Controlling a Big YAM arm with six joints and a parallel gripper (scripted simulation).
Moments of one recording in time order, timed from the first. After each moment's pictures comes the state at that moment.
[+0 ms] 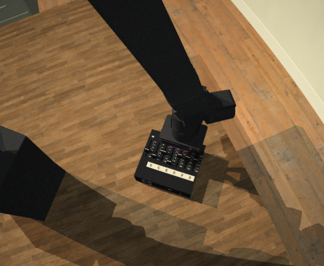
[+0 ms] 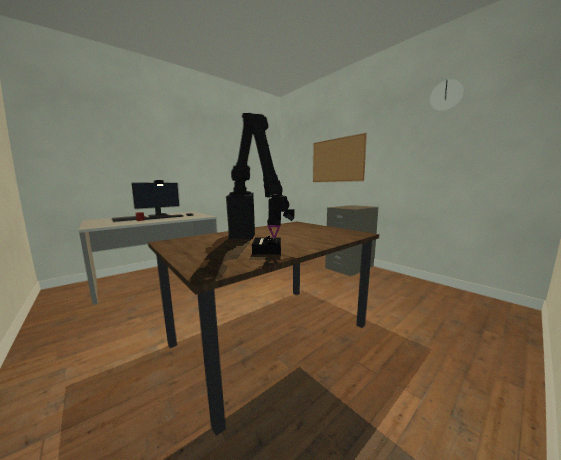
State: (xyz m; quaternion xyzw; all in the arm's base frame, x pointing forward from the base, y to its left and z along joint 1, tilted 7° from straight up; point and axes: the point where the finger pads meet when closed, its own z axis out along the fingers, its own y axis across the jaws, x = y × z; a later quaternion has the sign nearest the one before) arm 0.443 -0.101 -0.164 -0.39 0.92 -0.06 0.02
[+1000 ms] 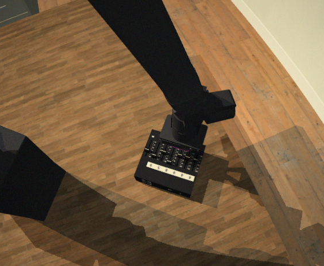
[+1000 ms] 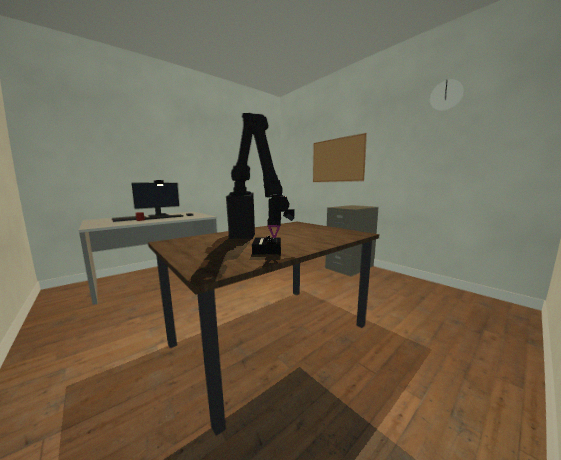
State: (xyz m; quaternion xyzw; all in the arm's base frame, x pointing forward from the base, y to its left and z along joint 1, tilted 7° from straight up) arm 0.443 -0.101 -0.164 -0.39 0.92 -0.06 0.02
